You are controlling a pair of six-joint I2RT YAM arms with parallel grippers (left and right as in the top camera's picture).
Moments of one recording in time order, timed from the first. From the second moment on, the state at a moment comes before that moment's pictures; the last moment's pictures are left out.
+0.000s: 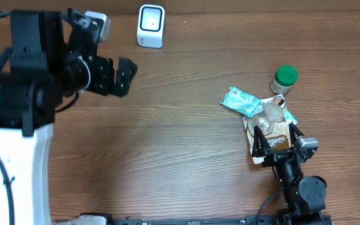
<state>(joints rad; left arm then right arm) -0.10 1.45 2.01 -1.37 0.32 0.07 0.15 0.01 0.02 -0.03 0.01 0.23</state>
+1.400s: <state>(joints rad) -0.07 0.10 0.14 0.07 0.01 0.08 0.15 0.01 0.02 -0.03 0.01 0.23</state>
